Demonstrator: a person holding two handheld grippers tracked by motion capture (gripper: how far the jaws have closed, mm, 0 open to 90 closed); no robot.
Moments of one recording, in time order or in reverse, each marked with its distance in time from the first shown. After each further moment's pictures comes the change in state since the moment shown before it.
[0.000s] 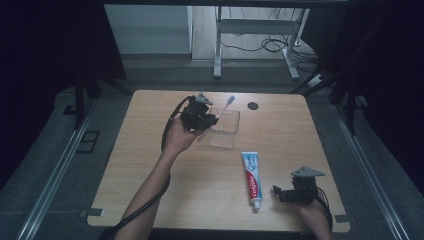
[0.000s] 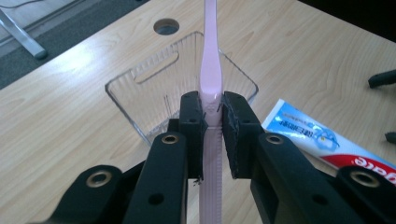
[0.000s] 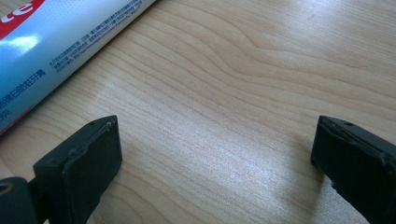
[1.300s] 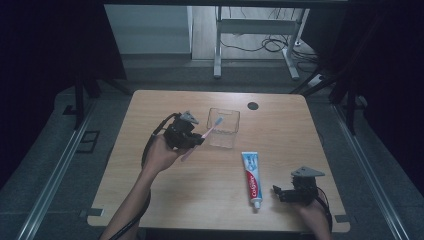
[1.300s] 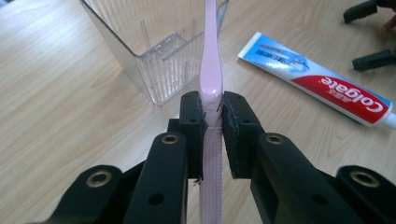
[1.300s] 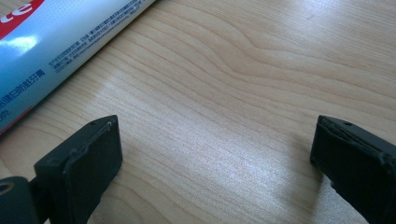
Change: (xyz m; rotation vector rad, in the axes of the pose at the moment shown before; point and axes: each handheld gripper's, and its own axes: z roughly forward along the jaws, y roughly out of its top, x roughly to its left) left arm -0.016 -0.051 -0.039 0.119 -0.049 -0.005; right arm 0.000 0.000 0.000 -0.001 -0.002 0.001
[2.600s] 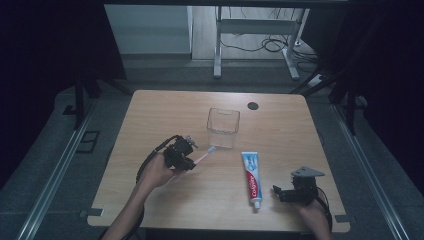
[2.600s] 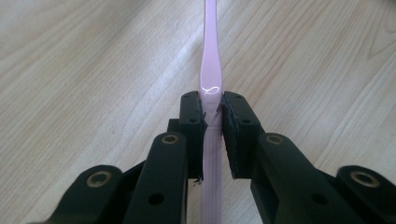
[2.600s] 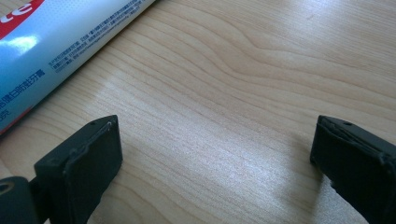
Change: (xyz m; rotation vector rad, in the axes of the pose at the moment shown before) left arm -0.010 -0.052 0.037 0.284 -0.032 -0.003; right arm 0.000 0.000 0.000 0.001 0.000 0.001
